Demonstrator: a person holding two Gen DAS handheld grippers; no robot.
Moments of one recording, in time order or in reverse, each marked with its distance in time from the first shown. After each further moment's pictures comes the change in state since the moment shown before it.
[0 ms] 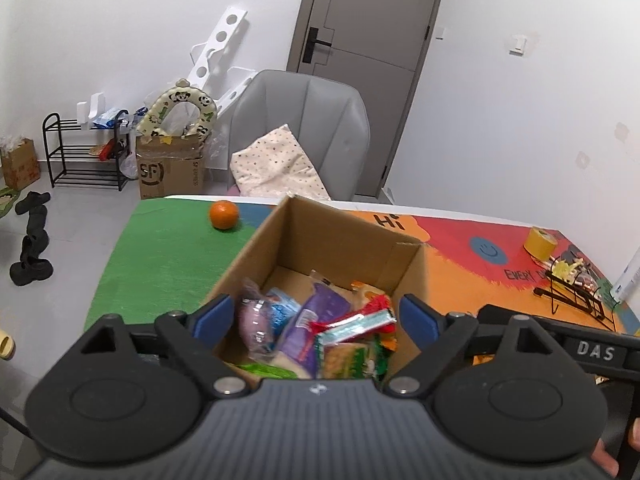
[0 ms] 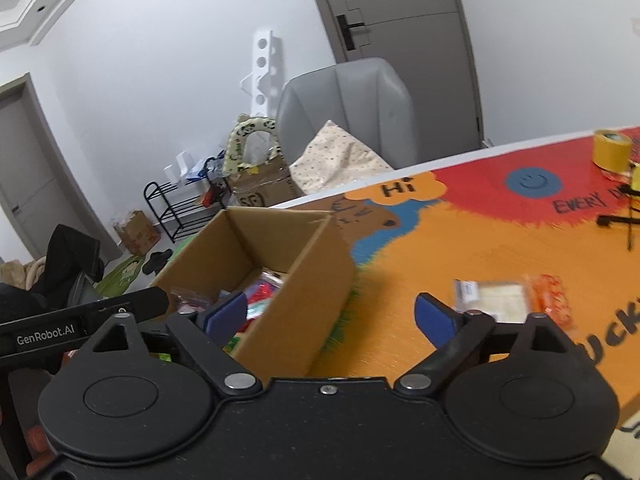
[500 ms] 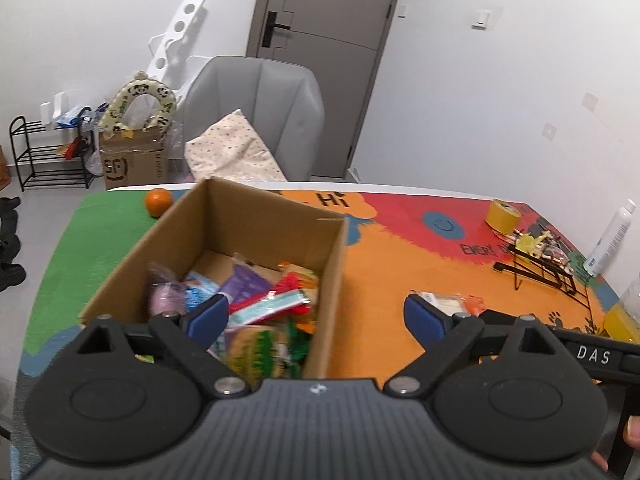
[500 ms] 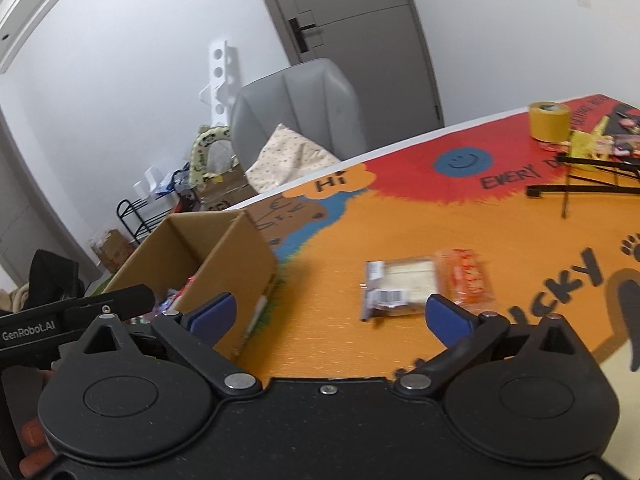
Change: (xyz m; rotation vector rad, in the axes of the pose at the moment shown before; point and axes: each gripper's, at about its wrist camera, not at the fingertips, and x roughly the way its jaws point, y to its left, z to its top) left arm 0.011 -0.058 -0.009 0.058 0.047 -0.082; right arm -0.029 -0.061 -0.012 0.093 -0.003 -0.072
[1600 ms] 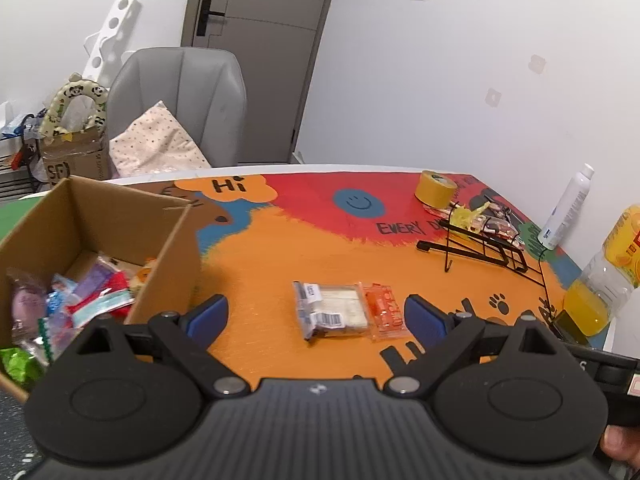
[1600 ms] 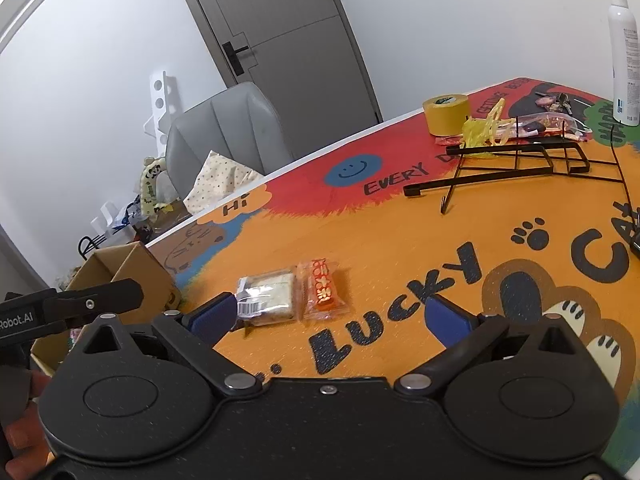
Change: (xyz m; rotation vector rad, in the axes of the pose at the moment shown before) left arm 0.041 -0.103 -0.007 0.074 0.048 -0.117; right arm -0.019 -0.099 -0.001 0.105 -0.039 -0.100
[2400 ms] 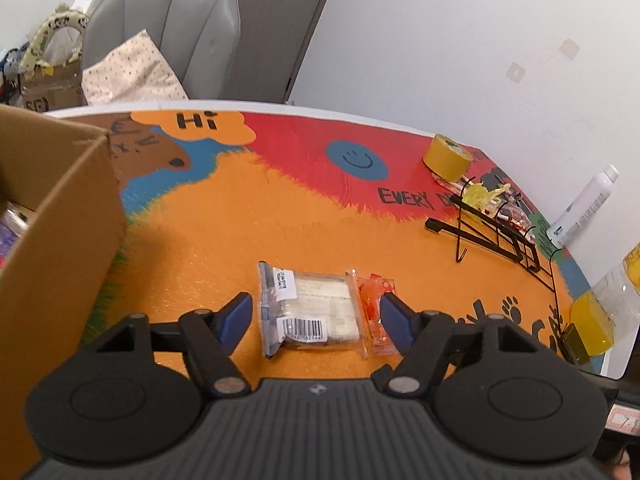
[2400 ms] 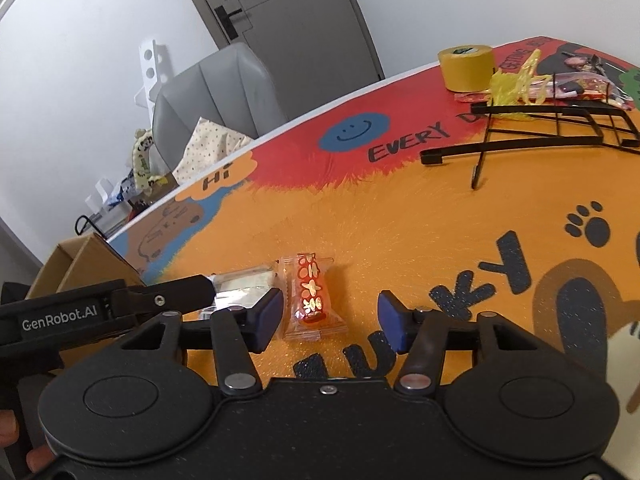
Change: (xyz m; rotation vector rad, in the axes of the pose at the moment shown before) left arm 0.102 0.001 0.003 -0.118 0.153 -0.060; right arm 0.079 -0.006 0.008 -0.001 0.121 0.012
